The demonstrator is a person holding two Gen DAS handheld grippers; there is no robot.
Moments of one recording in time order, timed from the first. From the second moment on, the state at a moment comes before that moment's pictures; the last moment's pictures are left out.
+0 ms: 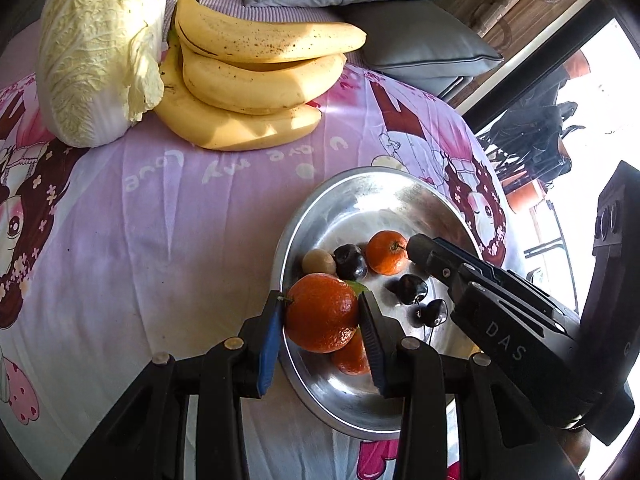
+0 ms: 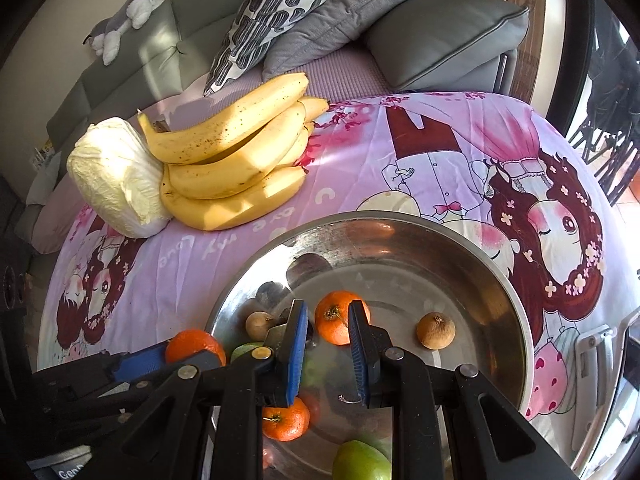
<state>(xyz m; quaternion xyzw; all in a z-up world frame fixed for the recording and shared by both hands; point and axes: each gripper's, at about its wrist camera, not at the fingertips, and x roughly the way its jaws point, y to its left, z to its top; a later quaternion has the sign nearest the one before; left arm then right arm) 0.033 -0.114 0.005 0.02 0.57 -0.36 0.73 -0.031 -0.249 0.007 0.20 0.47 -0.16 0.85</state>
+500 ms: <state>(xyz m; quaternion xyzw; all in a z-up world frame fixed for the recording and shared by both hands) 0.032 -0.115 -0.002 0.02 0.60 -0.36 0.72 -0.031 -0.248 0.003 0.20 0.48 -0.16 0.84</state>
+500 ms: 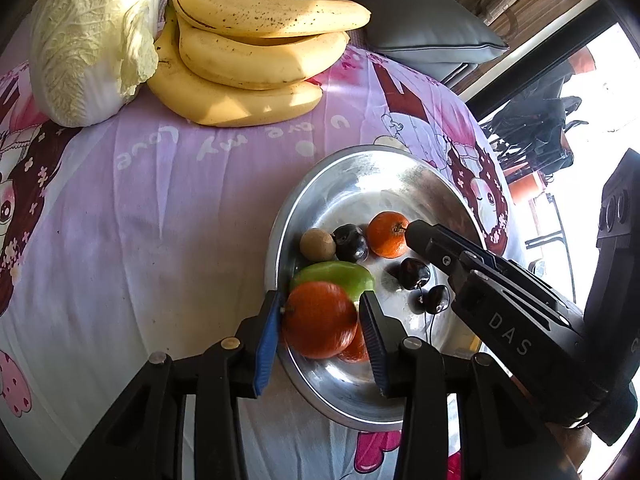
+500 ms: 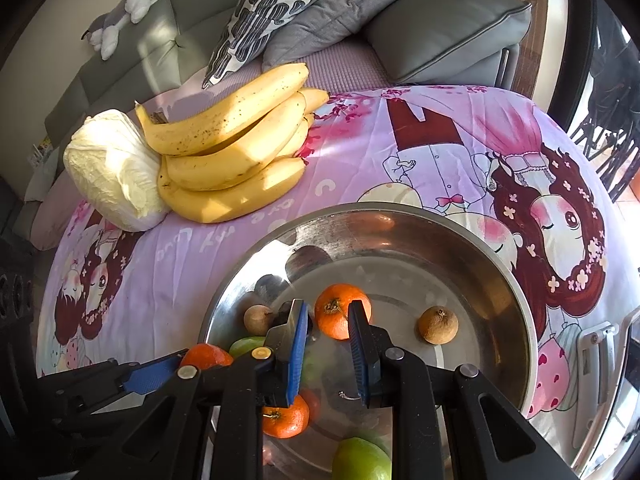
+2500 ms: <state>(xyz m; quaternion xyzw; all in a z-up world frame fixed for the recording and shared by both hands) 0.025 -0.004 -0.006 0.10 0.54 -0.09 0.83 -0.063 -0.180 -0.012 0.12 0.50 -0.15 0.84</state>
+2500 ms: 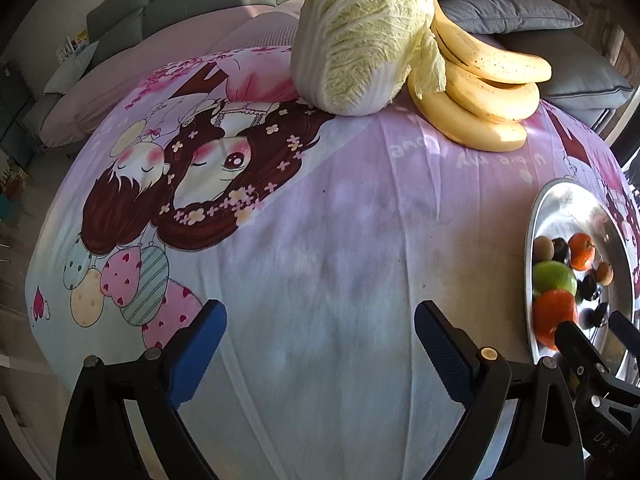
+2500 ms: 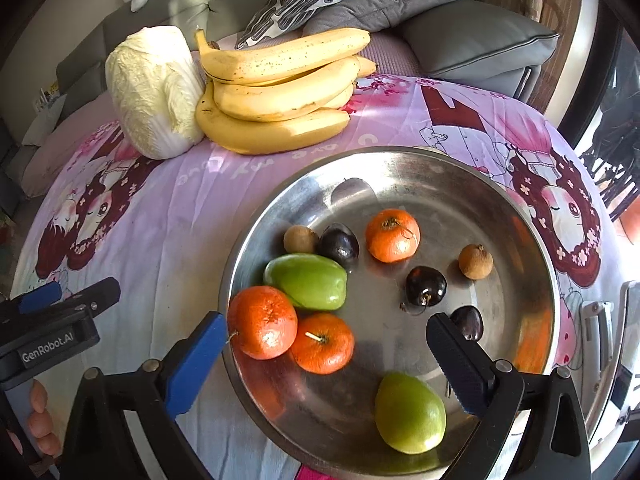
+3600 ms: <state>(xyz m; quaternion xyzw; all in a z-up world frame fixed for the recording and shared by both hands) -0.014 0.009 0.003 0.12 0.54 -0.11 0.82 -0.107 -0.169 -0.003 0.12 0.49 -0.17 0.85</state>
